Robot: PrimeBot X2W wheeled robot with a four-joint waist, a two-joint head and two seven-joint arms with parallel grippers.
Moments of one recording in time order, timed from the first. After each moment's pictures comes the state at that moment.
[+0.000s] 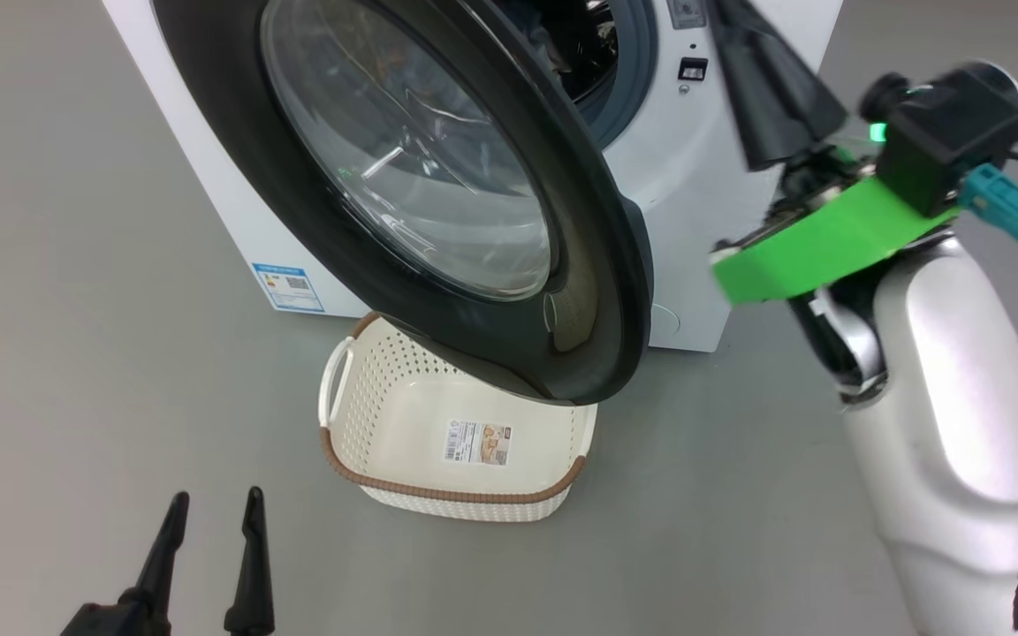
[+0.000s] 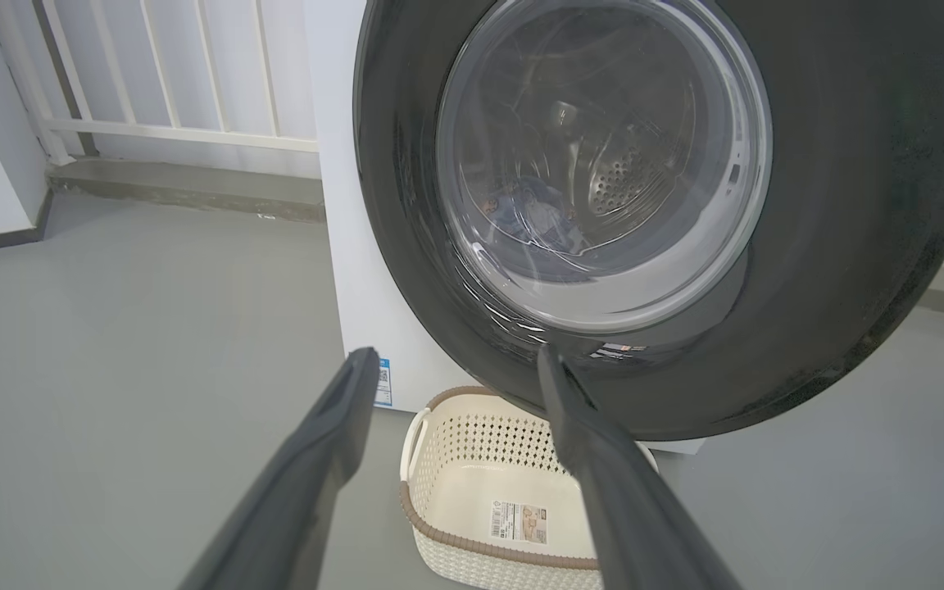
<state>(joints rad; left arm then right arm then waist) 0.08 0.17 -0.21 -0.03 -0.38 0.10 -0.21 -0.74 -0.11 0.20 0.09 0.19 0.13 -0.09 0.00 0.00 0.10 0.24</state>
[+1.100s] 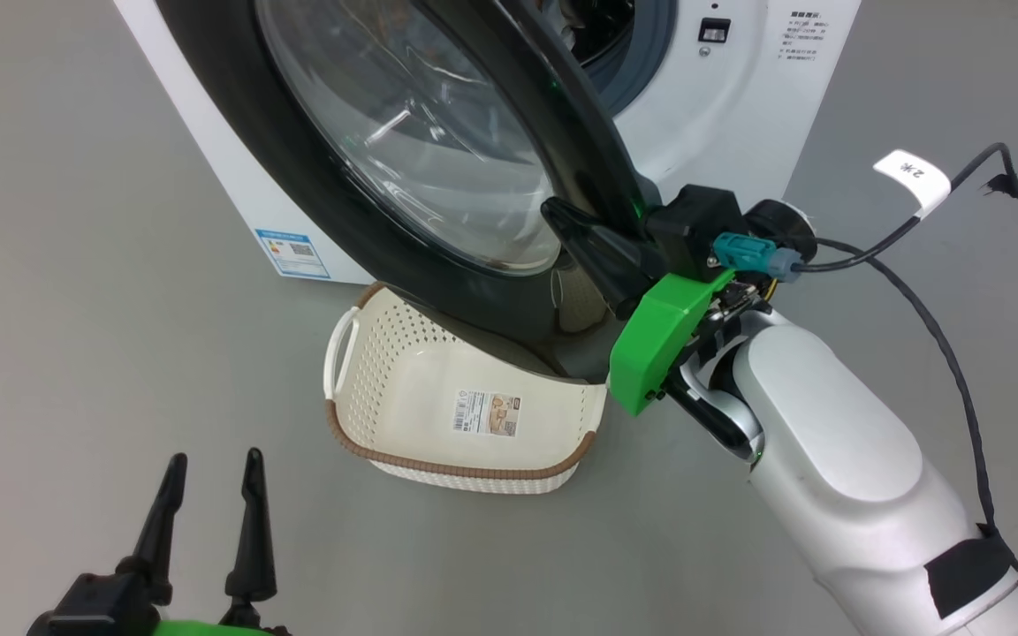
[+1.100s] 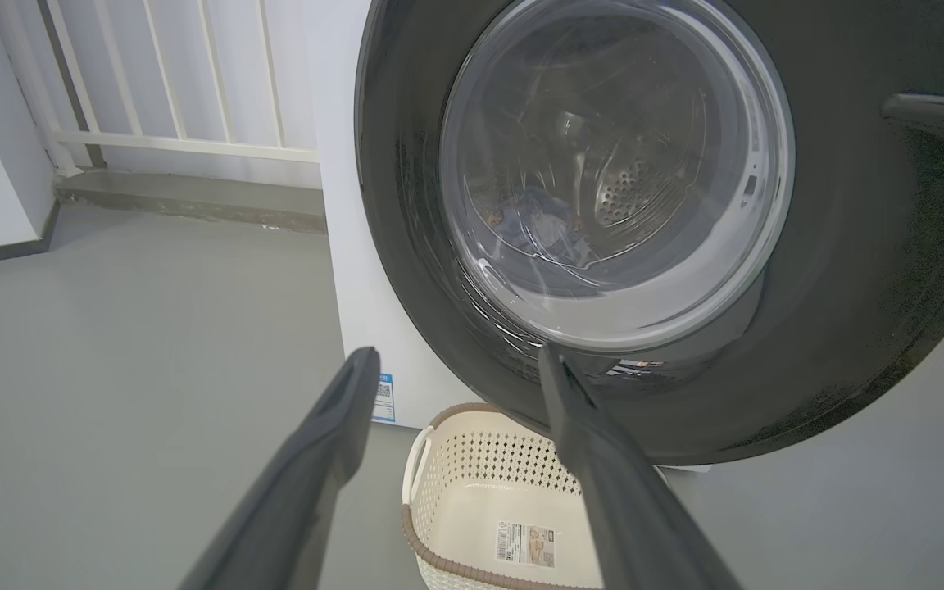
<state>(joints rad) 0.01 0.16 -0.22 -0.02 -0.38 0.10 -0.24 -0.77 -0.11 0.51 0.43 0.34 0.13 0.01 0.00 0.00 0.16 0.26</state>
